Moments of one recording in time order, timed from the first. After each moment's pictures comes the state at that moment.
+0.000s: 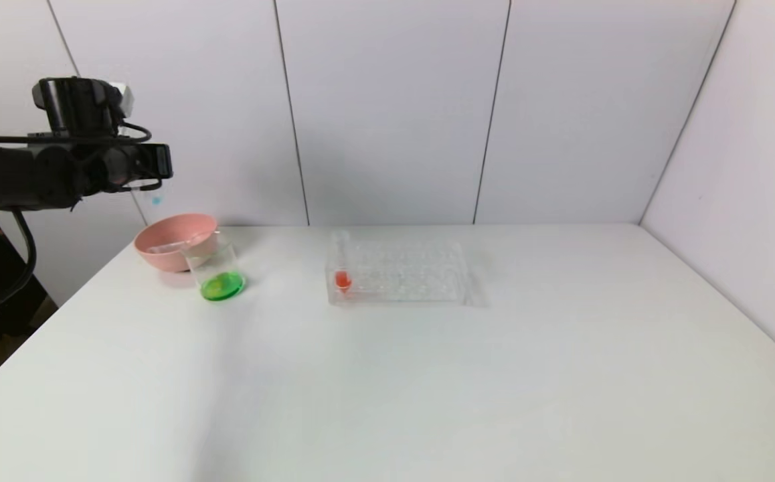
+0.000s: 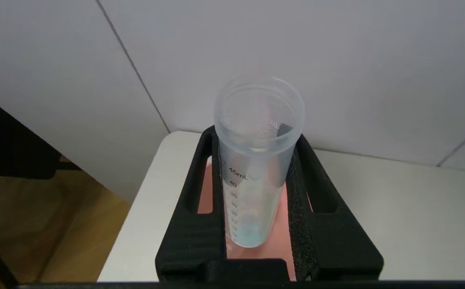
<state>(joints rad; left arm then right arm) 0.11 2.05 -1.61 -0.30 0.17 0.04 0.00 0.00 0.00 -0.01 -0.04 0.10</state>
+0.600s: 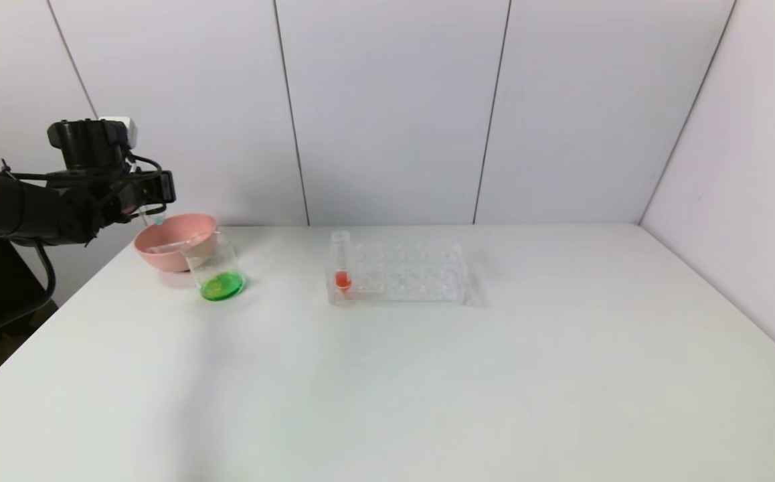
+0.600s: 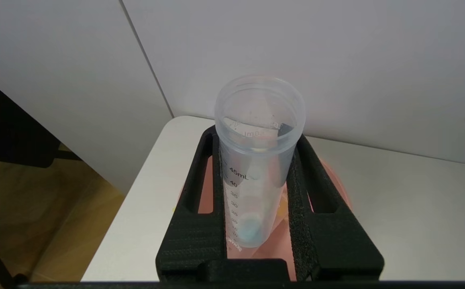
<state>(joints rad) 0.13 2.12 -1.51 -0.45 0.18 0.02 0.00 0.00 0.00 -0.01 -0.04 0.10</state>
